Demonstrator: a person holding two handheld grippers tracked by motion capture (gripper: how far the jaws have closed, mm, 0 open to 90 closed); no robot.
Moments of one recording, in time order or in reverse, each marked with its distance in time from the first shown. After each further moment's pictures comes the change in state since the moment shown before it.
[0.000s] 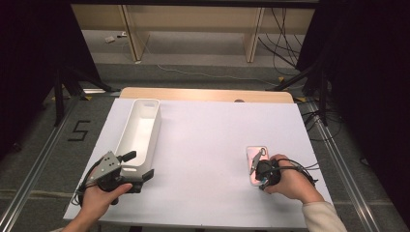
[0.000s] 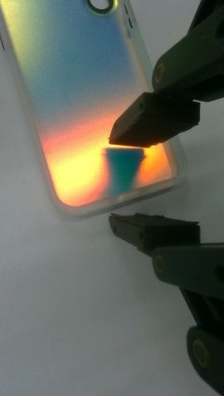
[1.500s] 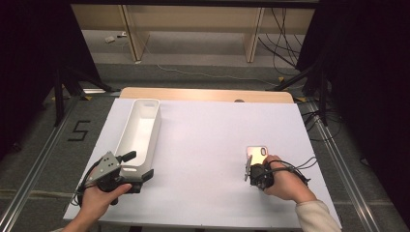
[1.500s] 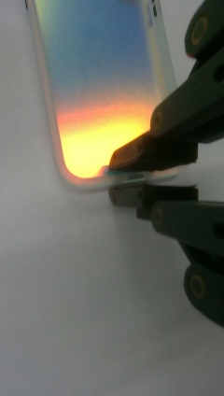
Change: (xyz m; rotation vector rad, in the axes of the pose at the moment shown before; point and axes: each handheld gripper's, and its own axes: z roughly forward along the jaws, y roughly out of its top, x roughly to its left) left arm -0.001 0.000 -0.002 -0.008 0.000 -0.008; right arm 0.010 0.015 0.002 0.100 -0.001 -0.124
